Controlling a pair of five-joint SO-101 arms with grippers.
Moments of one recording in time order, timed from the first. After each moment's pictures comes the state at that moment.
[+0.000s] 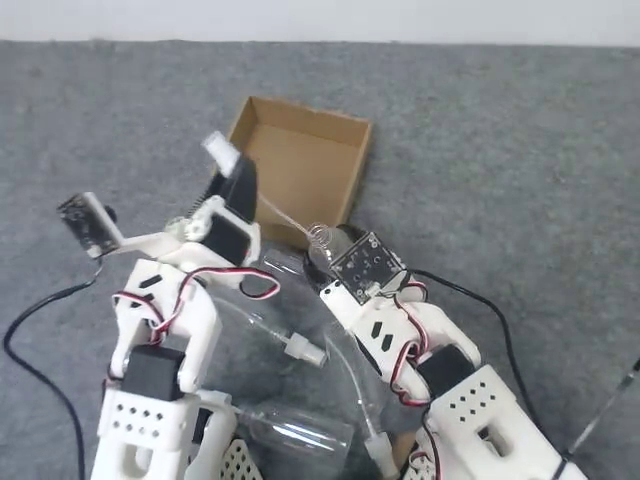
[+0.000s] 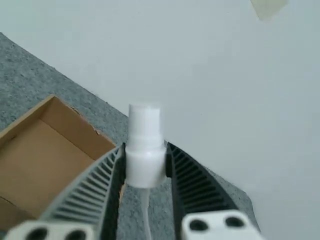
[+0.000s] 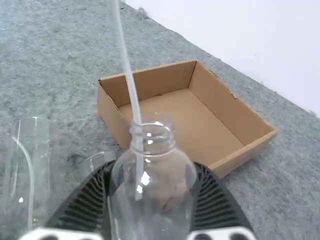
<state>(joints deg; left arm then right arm) 6.6 -73.8 67.1 29.9 49.2 -37.4 -63.1 79.9 15.5 11.6</state>
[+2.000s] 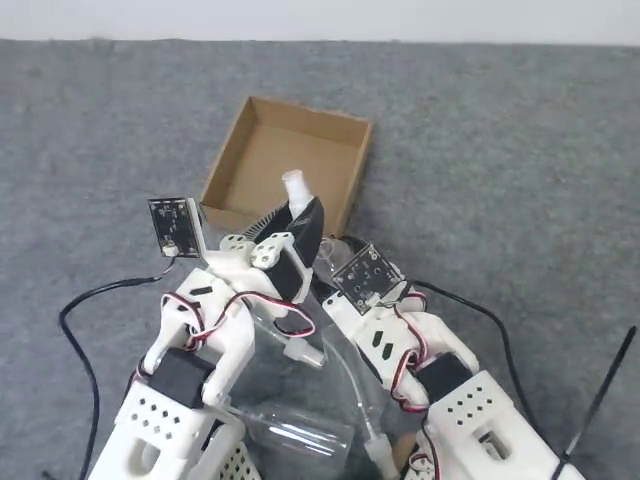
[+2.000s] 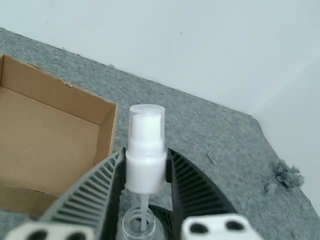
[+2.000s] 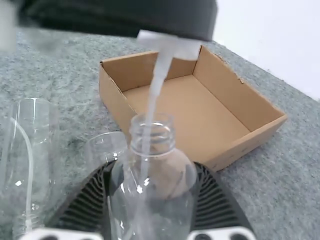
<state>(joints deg) 20.4 -74.0 73.2 31.0 37.5 -37.3 -63.2 85.0 11.3 11.6</state>
